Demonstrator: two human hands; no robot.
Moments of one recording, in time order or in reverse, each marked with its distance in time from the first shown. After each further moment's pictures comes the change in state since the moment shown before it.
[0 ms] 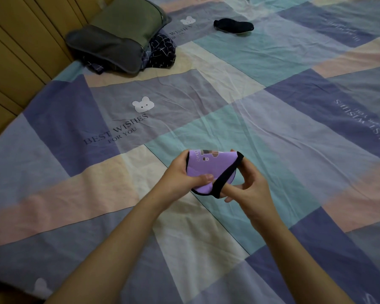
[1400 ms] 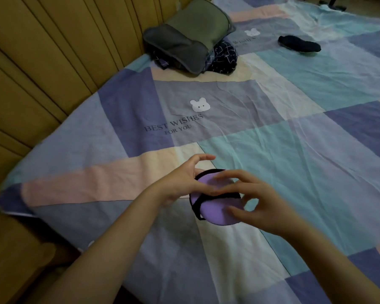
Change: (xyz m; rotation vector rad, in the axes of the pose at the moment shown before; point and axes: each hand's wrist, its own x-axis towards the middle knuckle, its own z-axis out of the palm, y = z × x) left_hand -0.057 -0.005 -0.115 -0.090 -0.108 -0.177; right_hand 0.007 -0.027 0.083 -0.490 -0.703 -0.441
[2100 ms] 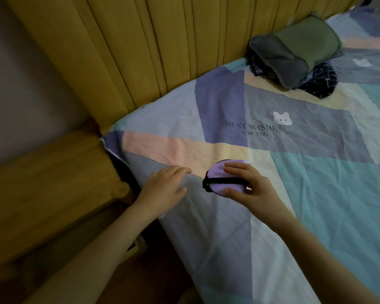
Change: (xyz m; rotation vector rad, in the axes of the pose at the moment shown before) left_hand -0.179 -0.094 -0.074 1.005 0.735 -0.073; right_hand 0.067 -0.056 0.122 0.164 -0.092 0.070
